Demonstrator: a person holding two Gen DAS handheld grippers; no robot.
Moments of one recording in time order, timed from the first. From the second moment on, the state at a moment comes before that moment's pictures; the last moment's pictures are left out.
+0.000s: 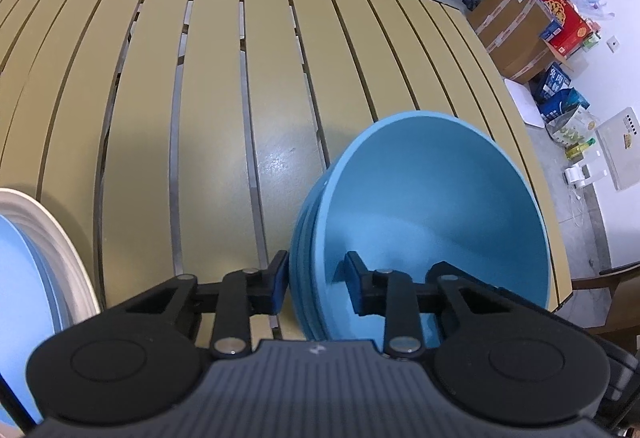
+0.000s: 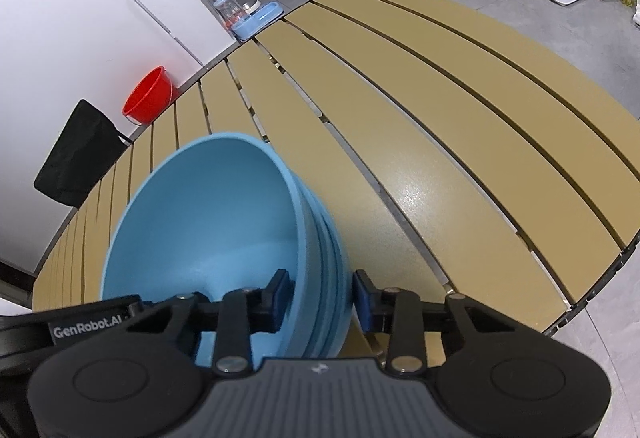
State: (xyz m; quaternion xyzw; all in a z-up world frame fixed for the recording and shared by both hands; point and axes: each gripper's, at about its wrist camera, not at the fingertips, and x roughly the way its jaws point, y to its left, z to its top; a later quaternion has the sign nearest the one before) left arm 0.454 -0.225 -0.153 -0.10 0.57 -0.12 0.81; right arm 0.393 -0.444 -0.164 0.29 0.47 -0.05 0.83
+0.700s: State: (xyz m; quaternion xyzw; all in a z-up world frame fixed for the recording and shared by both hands) left arm 0.445 -0.234 -0.147 -0.08 0.55 -0.12 0.82; right arm 0.375 -0.453 -0.162 0.30 0.46 -0.05 0.83
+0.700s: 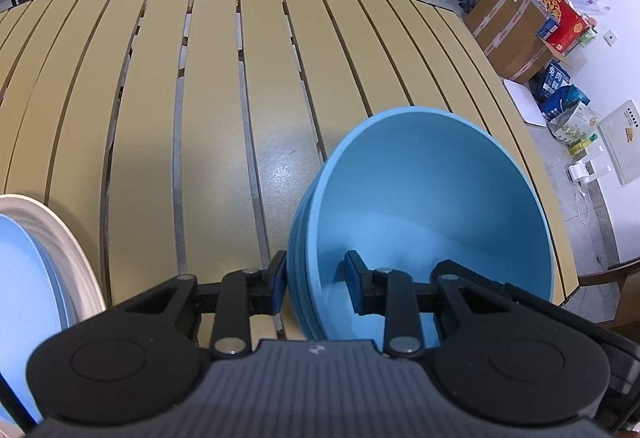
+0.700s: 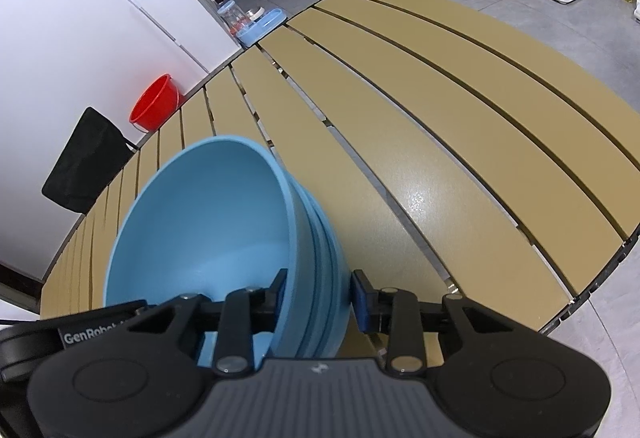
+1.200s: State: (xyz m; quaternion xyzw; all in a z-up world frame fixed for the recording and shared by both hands) left arm 0.425 -0.225 -0.126 -0.08 0.54 -0.13 0.83; right arm 0.352 -0.451 -0.141 0.30 0.45 -0.05 0.84
